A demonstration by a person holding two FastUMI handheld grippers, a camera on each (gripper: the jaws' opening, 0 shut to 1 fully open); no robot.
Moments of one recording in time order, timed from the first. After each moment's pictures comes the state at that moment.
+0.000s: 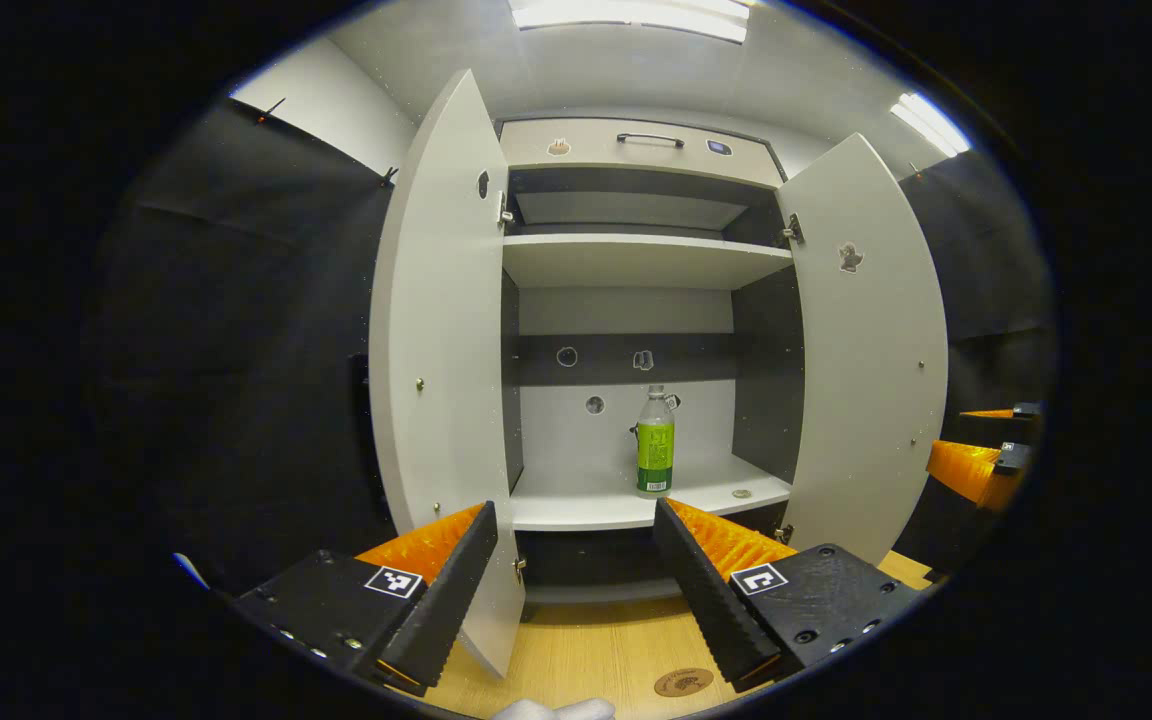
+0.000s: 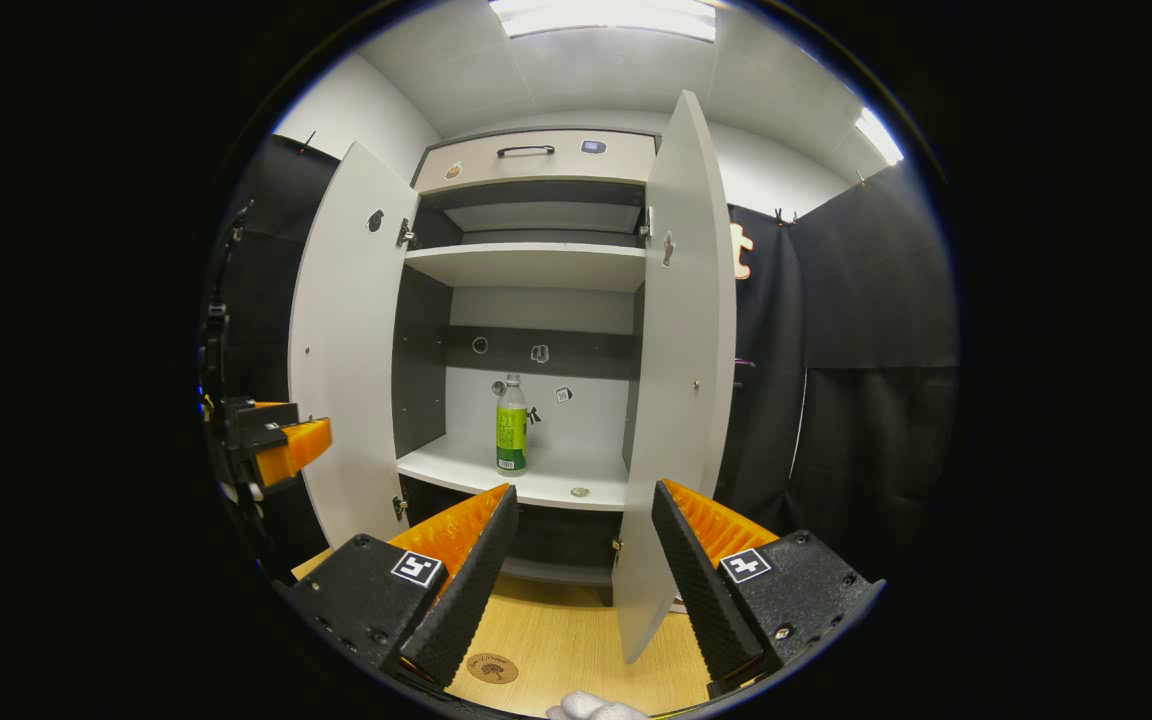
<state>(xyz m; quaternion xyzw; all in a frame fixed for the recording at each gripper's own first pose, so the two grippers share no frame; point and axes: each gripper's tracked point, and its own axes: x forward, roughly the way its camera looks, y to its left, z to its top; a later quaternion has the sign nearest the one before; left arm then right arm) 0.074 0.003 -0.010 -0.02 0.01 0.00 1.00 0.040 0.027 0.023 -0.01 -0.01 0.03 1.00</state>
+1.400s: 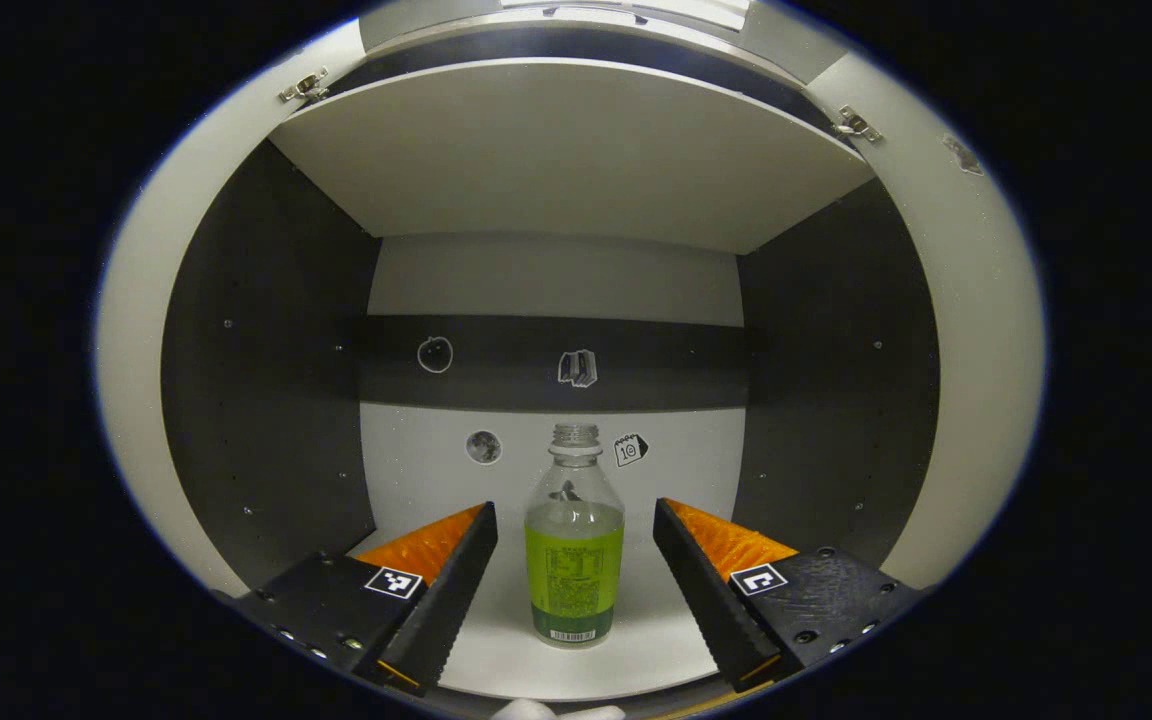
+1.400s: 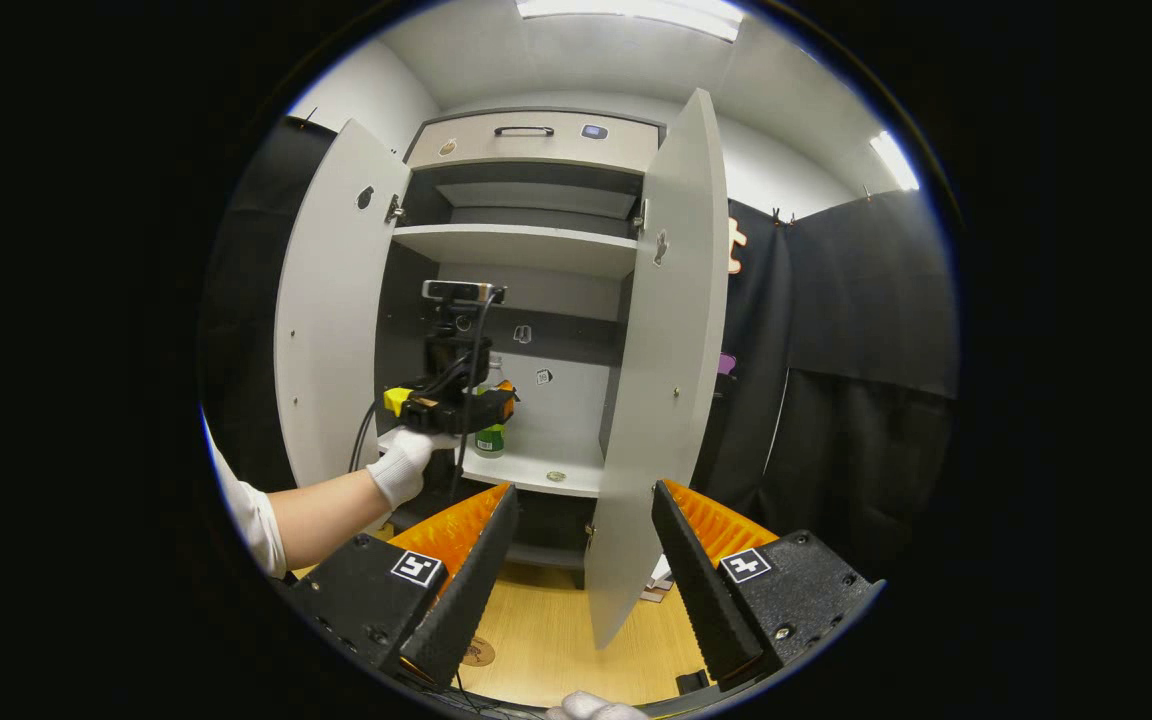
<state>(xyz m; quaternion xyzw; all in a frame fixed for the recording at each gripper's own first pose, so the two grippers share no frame) 0.400 -0.106 -0.025 -0.04 -0.02 -0.03 1.00 0.027 0.012 0.030 -0.04 0.04 -0.01 1.00</state>
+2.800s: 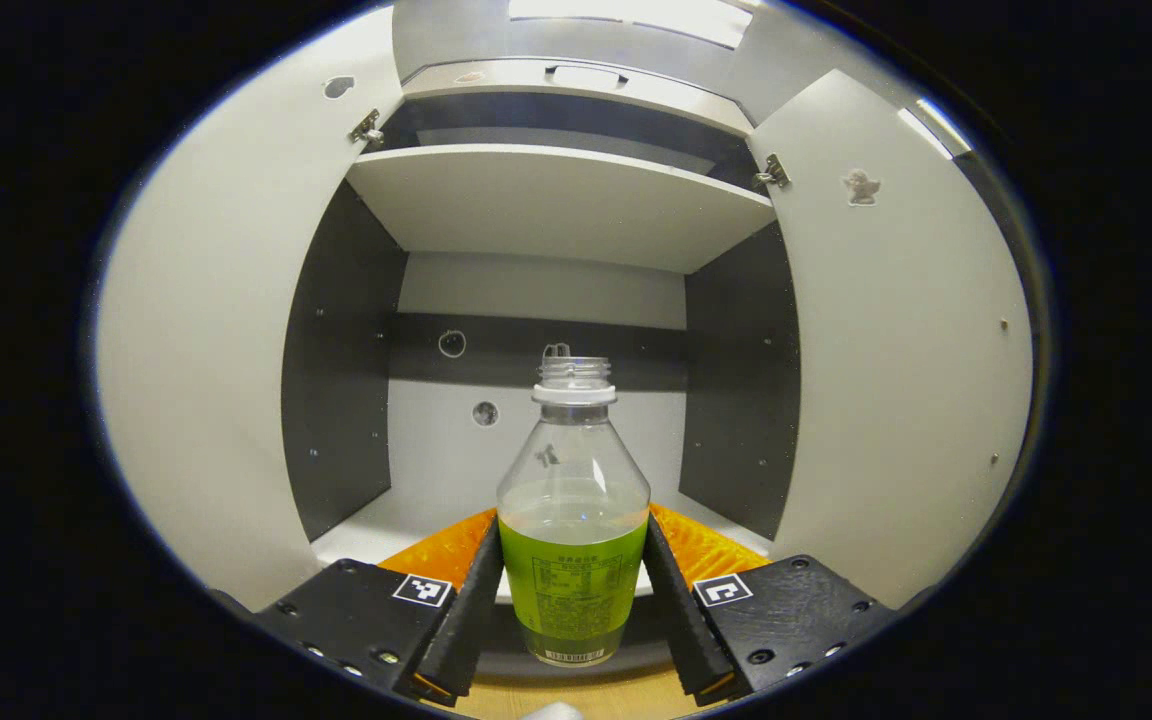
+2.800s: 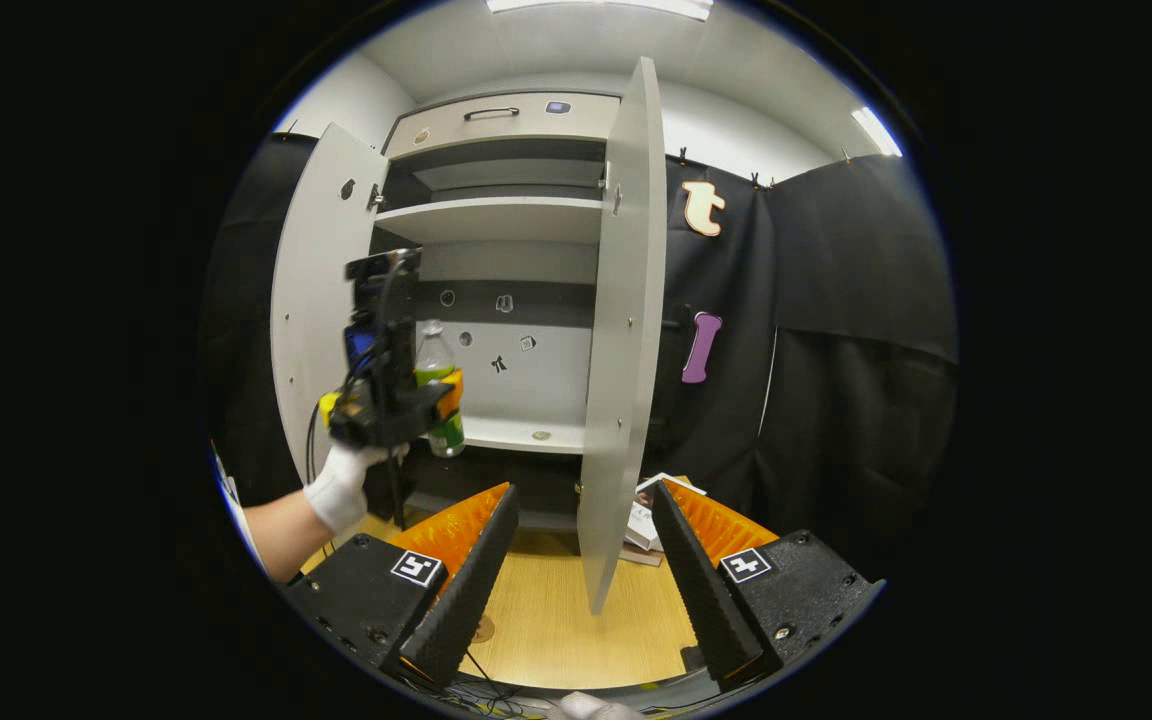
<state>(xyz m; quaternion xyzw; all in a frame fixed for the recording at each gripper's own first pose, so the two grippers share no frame) 0.235 -0.122 -0.065 -0.06 -0.02 -0.08 1.00 -0.001 -0.020 -0.012 0.00 0.08 -0.02 1.00</state>
